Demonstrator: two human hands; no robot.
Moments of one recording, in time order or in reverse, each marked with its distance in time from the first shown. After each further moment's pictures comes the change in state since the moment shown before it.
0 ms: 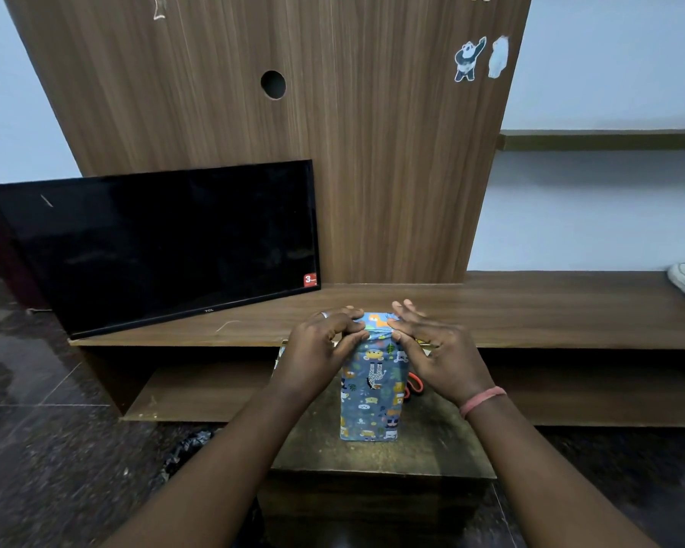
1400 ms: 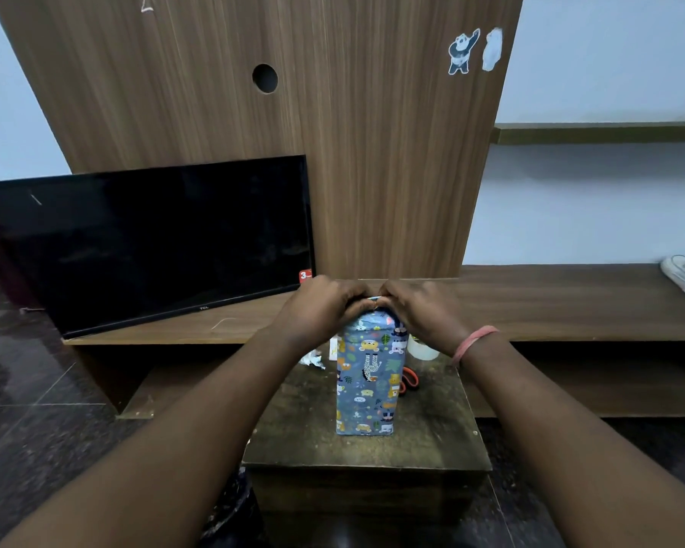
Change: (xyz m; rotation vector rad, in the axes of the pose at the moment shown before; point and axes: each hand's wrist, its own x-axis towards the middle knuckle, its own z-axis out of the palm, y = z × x) left_hand 0.064 0.009 -0.015 0.339 -0.302 0.185; right_hand 0.064 -0.010 -0.014 -0.445 -0.280 -0.072
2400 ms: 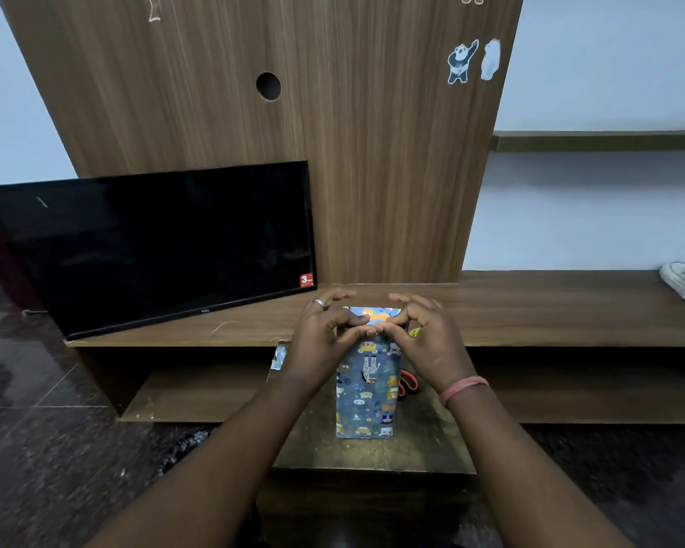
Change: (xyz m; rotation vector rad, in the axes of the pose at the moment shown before) left_hand -0.041 0.011 0.042 -0.441 0.259 -0.311; right_hand -0.041 -0.017 0.022 0.460 0.220 0.313
